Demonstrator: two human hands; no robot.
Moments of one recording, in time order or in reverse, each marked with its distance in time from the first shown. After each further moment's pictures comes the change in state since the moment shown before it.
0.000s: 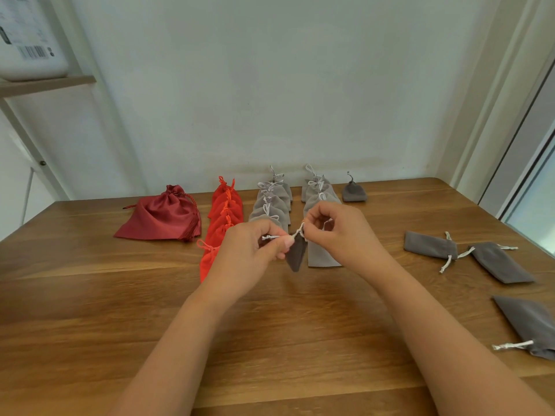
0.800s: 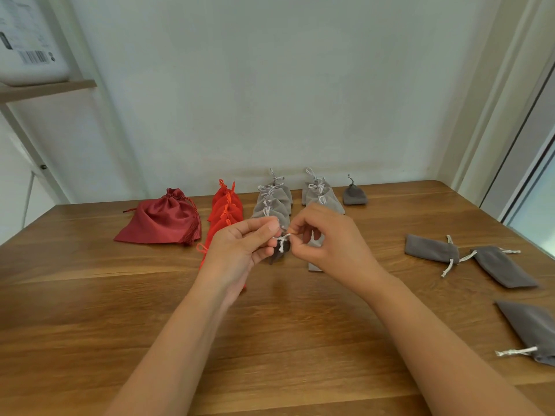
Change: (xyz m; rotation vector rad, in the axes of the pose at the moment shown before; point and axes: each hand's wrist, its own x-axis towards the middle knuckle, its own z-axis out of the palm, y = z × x) left_hand 0.005 0.009 -0.002 -0.737 0.112 -0.357; right_hand -0.005 -0.005 0.011 -0.118 0.045 -0.335
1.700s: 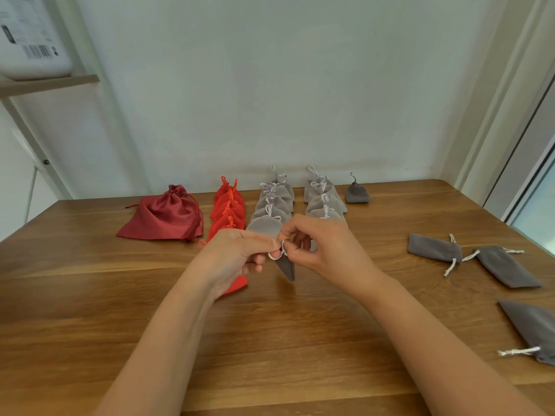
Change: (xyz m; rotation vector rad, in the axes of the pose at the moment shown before) left_hand -0.002 0.010 -0.013 0.340 -0.103 -0.212; right_hand -0.003 -0.001 0.009 0.019 -0.112 -0.005
